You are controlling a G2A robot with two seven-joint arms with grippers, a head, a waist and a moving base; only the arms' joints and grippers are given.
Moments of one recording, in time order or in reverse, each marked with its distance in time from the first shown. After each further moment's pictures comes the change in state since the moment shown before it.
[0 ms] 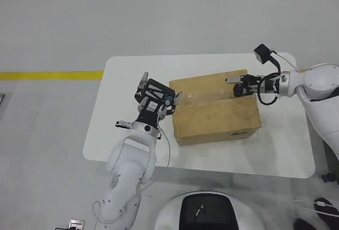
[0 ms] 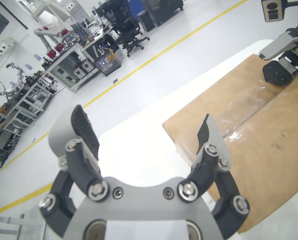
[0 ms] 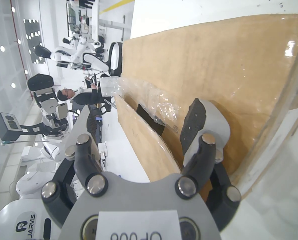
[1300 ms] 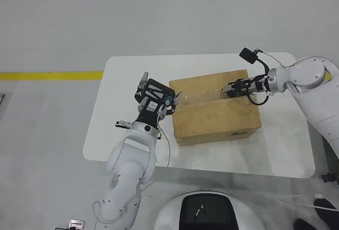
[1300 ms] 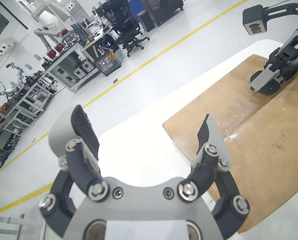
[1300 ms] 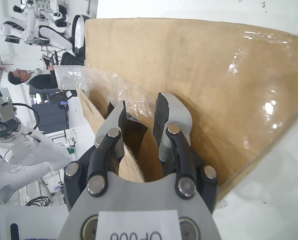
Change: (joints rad) left arm 0.000 0.000 0.000 0.000 0.000 0.000 0.000; right arm 0.151 -0.034 -0.178 0.156 -0.147 -0.095 0.022
